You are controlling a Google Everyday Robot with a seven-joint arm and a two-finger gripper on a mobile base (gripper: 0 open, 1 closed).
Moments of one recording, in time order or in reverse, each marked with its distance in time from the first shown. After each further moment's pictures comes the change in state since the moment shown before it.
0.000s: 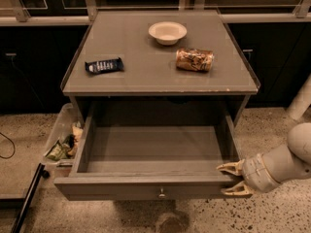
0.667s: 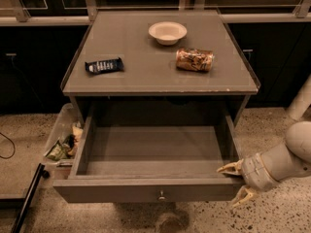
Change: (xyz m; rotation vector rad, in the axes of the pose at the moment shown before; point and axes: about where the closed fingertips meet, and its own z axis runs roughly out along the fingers) arm -0.002 -0.003 0.003 -0.015 -0.011 -0.001
